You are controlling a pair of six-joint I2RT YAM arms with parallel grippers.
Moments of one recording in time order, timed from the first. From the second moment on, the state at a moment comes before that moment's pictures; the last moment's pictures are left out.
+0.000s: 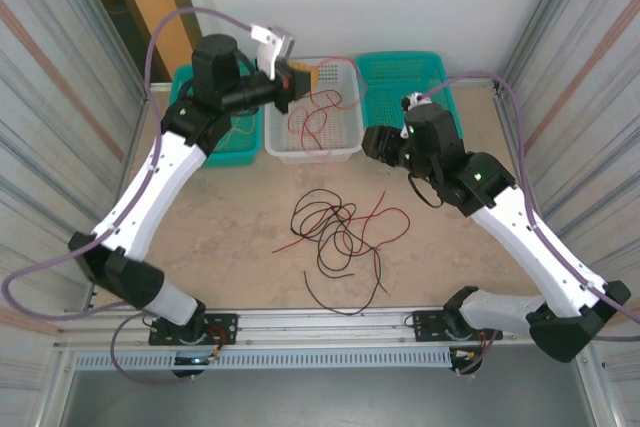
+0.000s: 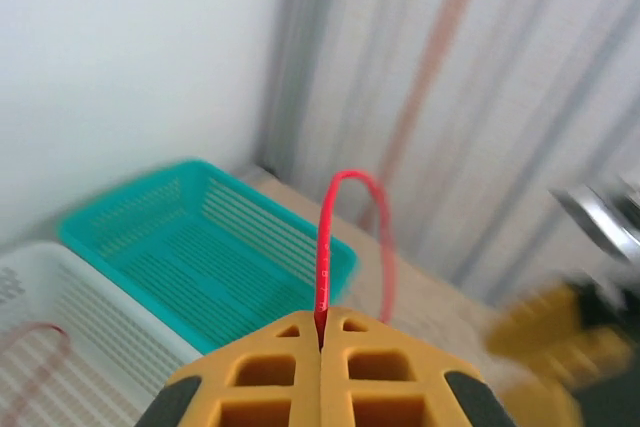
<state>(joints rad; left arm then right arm) -0.46 1.57 1.78 -0.35 0.50 -0.14 0.67 1.13 1.35 -0.78 0.20 0.64</state>
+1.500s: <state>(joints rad) -0.45 0.99 0.86 -0.37 0.47 -0.44 0.65 1.50 0.85 -0.83 0.01 1.10</state>
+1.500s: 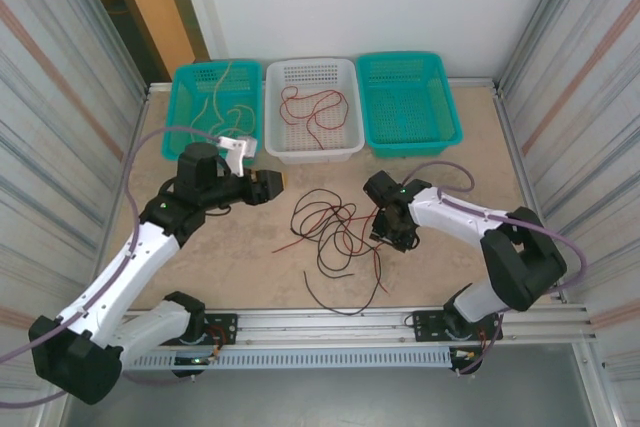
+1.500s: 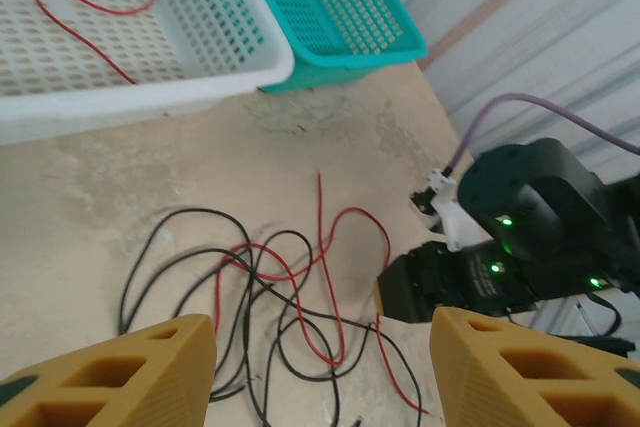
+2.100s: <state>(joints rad) -0.50 1.03 0.92 -0.38 0.47 -0.42 0.65 1.47 0.87 -0.79 0.11 1.14</state>
